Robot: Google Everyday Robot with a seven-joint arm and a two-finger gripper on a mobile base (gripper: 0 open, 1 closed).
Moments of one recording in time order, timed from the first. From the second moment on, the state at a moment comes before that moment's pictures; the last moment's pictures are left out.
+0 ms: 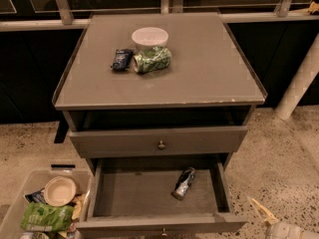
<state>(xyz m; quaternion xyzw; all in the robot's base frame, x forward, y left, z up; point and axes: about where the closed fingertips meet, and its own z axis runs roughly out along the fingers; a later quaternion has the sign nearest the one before) 0.300 -0.233 0.590 -0.50 0.76 0.16 0.38</state>
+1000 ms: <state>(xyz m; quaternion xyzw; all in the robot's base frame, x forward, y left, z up) 0.420 -0.201 0.664 -0.44 0.64 0.20 0.59</state>
